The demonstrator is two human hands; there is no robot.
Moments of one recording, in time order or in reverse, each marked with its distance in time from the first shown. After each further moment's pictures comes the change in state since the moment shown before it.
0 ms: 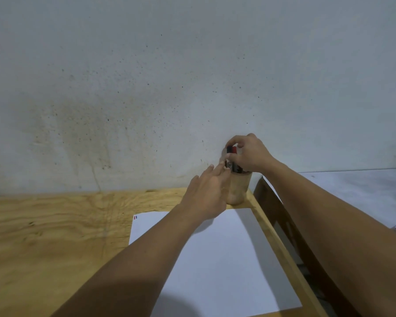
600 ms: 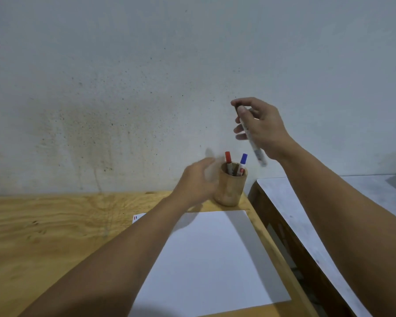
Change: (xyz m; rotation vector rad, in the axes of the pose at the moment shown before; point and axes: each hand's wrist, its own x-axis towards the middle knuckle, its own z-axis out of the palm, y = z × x) left_hand -0.013 0.011 -0.048 -0.520 0.198 -0.184; right_hand -0.035 -0.050 -0.086 0.660 0.232 -0.154
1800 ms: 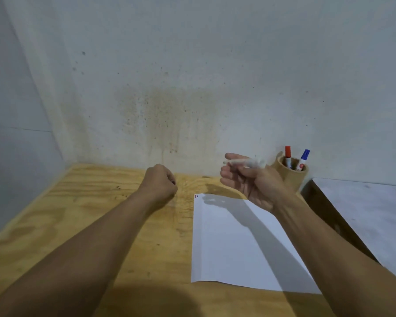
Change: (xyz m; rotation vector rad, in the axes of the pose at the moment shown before) left_hand -0.081 -0.128 -0.139 0.254 0.250 -0.464; right_hand -0.099 0.001 0.139 0.970 -0.394 0.631
